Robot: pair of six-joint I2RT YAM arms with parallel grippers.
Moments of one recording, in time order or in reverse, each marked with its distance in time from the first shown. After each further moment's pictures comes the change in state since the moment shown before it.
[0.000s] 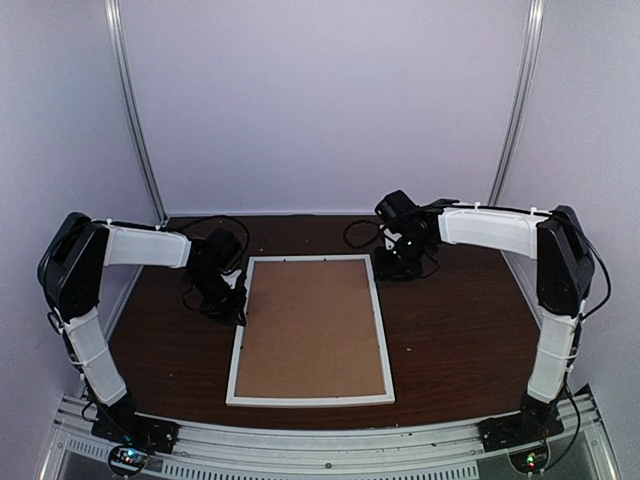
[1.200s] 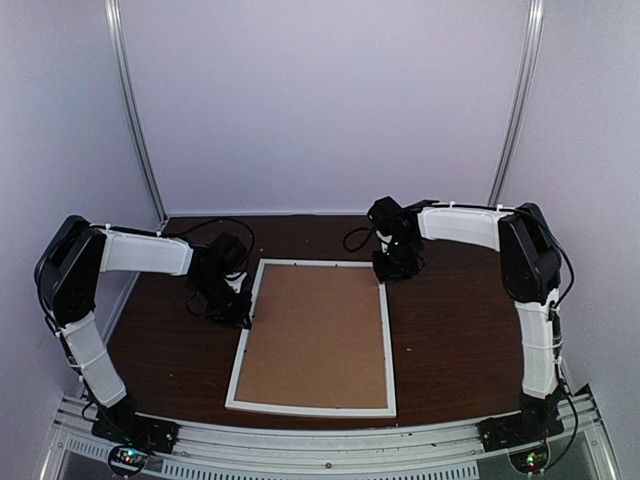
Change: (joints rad) left arm -0.059 -0.036 -0.050 0.064 -0.021 -0.045; right arm -0.050 0.252 0.232 -0.111 0.106 -0.067
